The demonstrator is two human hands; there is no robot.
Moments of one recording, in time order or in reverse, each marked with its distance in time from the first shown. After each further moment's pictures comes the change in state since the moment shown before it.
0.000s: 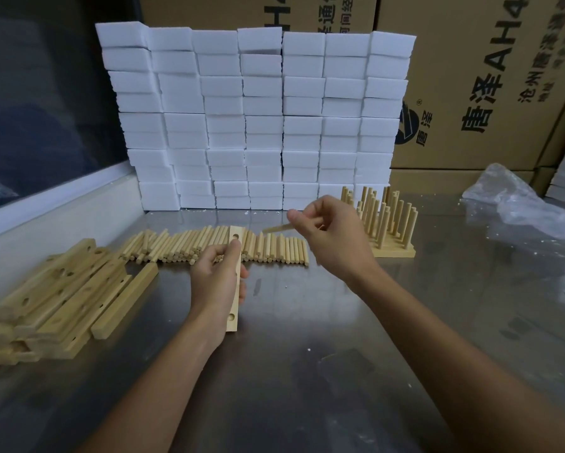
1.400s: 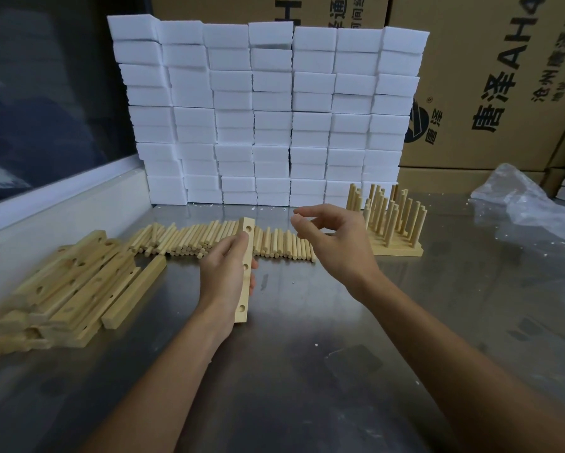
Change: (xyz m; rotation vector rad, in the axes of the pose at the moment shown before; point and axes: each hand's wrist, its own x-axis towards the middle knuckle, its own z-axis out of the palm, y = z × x) left_hand -0.006 0.010 0.000 -0.044 -0.049 -0.025; right_hand -0.006 0.012 0.010 0.018 0.014 -0.016
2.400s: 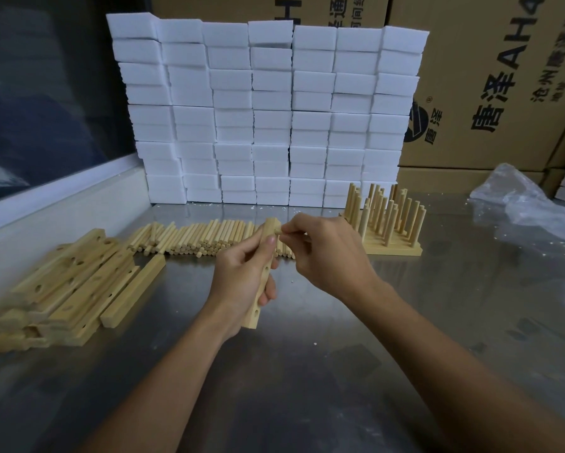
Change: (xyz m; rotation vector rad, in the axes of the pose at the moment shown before) left_hand -0.008 -0.001 0.009 0.025 -0.261 0.100; right_hand -0.011 -0.012 0.005 -0.560 -0.067 -0.413
